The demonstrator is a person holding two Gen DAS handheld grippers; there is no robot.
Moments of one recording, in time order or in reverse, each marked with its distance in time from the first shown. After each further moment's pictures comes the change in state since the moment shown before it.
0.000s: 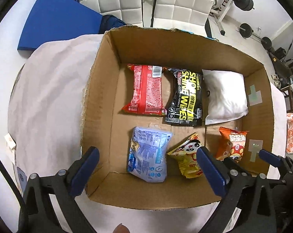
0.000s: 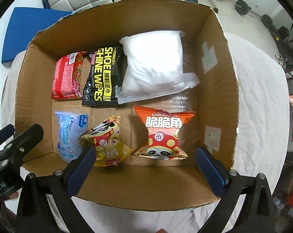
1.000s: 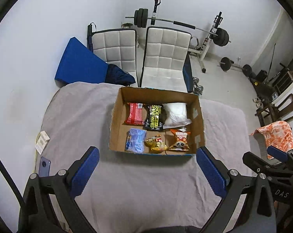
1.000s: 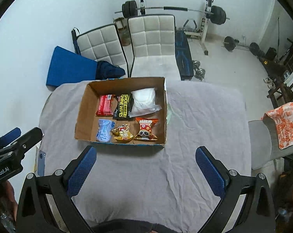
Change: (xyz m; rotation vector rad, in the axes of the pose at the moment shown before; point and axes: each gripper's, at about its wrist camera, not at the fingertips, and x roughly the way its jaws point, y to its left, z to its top) left arm -0.256 -0.022 -0.114 0.000 -0.330 -0.050; right arm -0.298 -0.049 -0.149 -0.016 -0.369 0.048
